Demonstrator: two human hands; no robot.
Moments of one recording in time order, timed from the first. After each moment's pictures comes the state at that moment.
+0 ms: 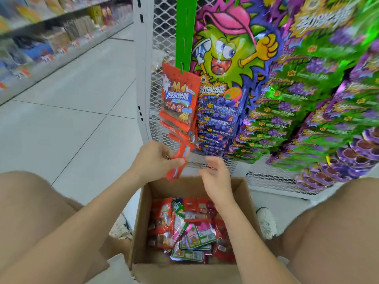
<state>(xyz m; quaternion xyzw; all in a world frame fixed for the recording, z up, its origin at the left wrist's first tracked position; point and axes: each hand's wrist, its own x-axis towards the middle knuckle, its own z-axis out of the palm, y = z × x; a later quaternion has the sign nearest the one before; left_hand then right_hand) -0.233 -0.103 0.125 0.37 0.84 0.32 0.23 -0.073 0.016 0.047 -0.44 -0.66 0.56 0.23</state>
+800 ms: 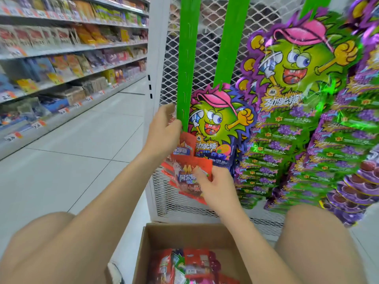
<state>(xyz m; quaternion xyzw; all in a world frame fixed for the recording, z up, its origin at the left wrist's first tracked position) -0.256 -0.030 0.283 0.35 0.70 0.61 0.10 -0.091 0.024 0.196 -0.30 -0.79 0.42 0.34</state>
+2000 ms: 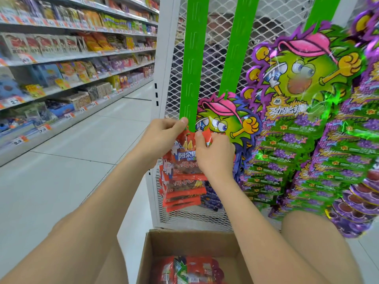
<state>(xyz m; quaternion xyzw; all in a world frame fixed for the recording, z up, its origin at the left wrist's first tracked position) -0.263 -0.057 0.303 0.37 0.71 0.57 0.17 -0.151 0.040 0.262 -0.35 -0.78 0.27 0.44</state>
